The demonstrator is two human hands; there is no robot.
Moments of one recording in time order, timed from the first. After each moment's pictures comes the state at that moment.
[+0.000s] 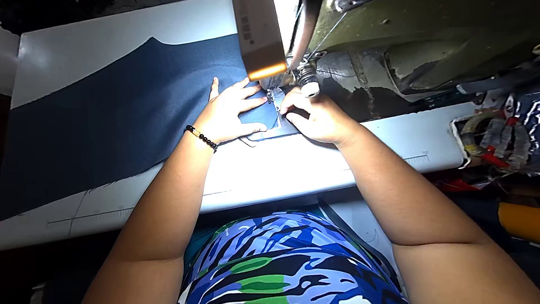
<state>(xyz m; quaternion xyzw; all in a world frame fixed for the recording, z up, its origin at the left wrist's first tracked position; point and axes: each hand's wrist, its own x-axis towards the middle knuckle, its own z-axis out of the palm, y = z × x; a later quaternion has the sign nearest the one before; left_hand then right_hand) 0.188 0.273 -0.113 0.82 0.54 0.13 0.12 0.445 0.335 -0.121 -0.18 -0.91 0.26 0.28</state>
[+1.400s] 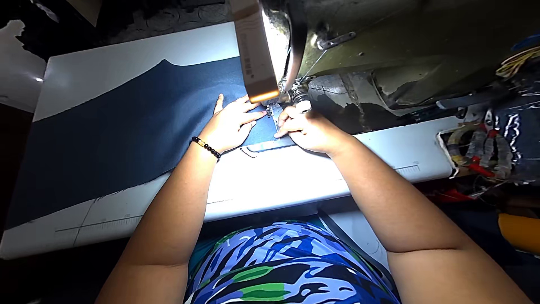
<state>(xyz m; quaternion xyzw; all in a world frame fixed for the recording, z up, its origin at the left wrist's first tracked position) 0.186 0.274 -0.116 0.83 0.53 0.18 0.10 0.444 0.339 -0.120 -0.15 -0.93 0.25 0.23</state>
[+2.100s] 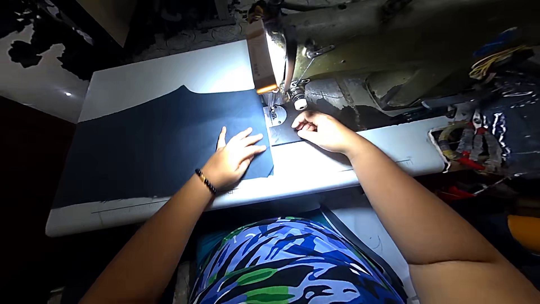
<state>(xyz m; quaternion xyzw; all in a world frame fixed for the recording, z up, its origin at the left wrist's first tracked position) 0.193 0.184 -0.116 0.83 0.52 0.17 0.10 0.469 0.316 -0.095 -0.31 -0.85 0.38 0.20</state>
